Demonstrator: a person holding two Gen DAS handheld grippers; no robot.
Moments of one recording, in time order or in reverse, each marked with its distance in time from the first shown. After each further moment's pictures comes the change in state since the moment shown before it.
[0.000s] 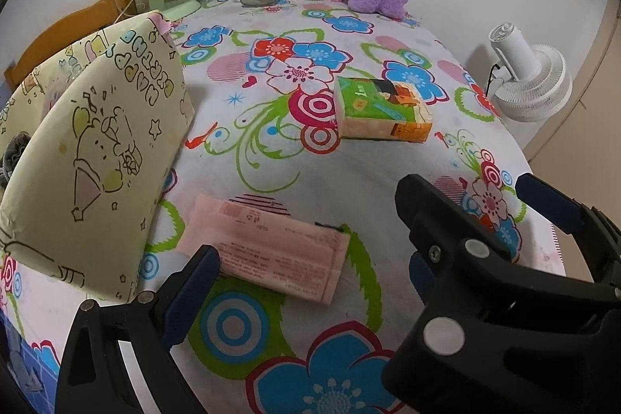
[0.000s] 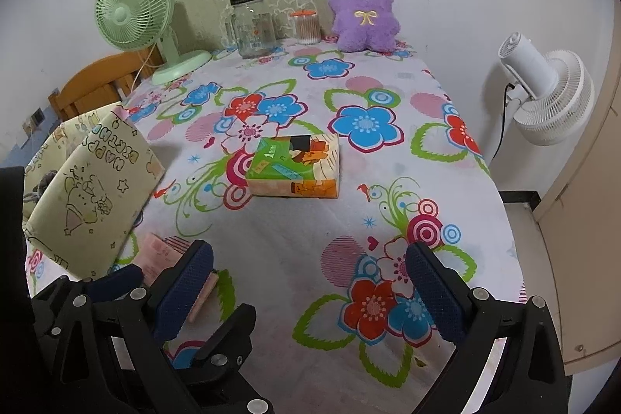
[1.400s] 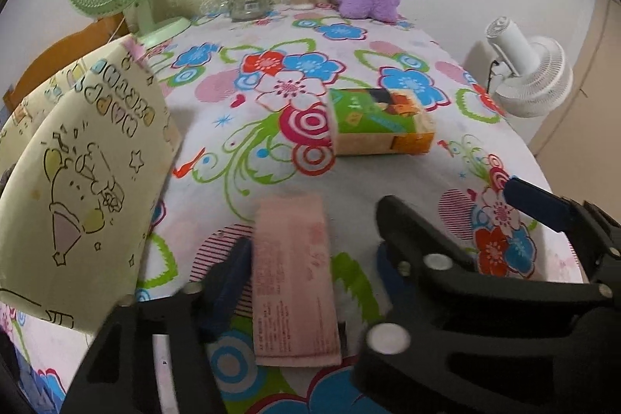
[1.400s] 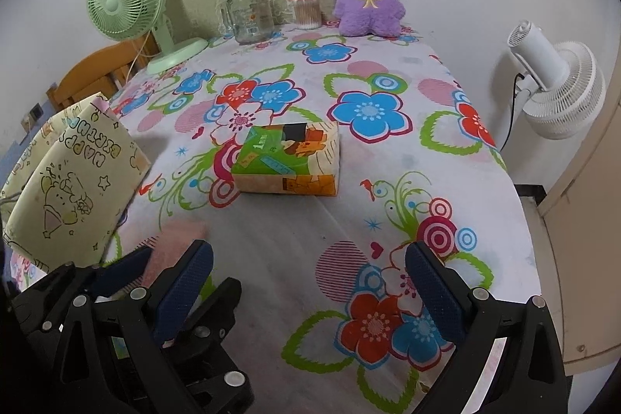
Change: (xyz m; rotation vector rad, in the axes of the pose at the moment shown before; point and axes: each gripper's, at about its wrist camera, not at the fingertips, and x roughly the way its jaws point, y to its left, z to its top) left arm 0.012 -0.007 0.008 0.068 -0.046 0.020; right arm 0.026 -0.005 0.003 -0.001 0.043 0.017
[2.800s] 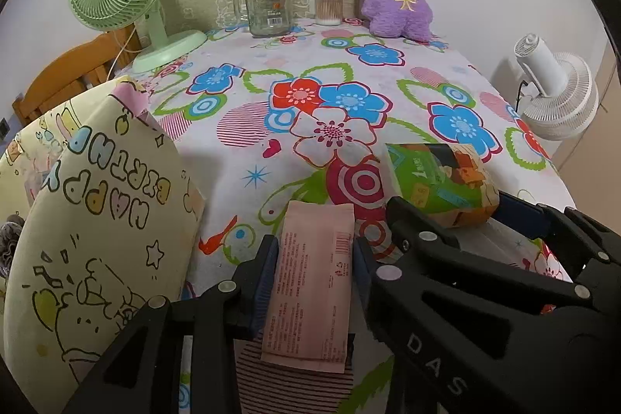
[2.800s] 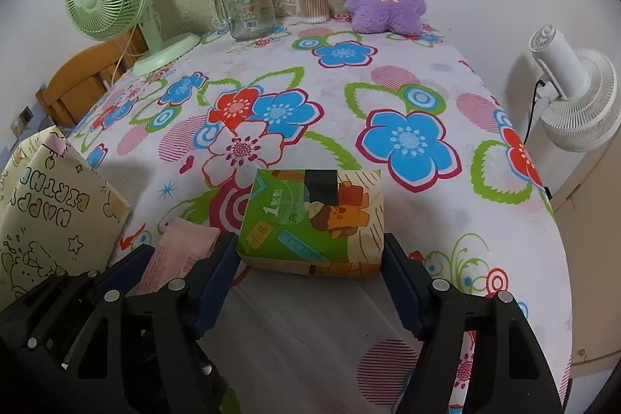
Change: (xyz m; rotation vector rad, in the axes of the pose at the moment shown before) left arm 0.026 0.027 0.039 -0.018 -0.037 0.065; right arm 0.052 0.019 0.042 0.006 0.034 -0.018
